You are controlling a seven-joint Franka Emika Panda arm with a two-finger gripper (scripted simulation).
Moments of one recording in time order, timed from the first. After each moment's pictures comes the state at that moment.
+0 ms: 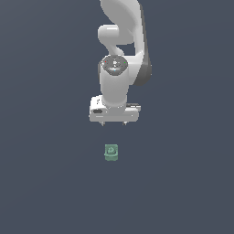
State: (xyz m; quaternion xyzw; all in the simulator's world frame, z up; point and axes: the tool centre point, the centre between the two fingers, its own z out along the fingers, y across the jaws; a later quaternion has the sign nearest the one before) arm -0.011 -0.014 0.164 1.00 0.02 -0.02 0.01
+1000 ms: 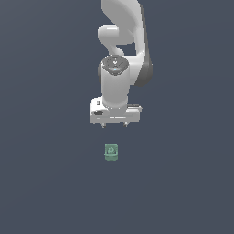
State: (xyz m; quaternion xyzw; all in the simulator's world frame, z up) arm 0.000 -0.010 0.167 1.00 0.03 -0.01 0.01
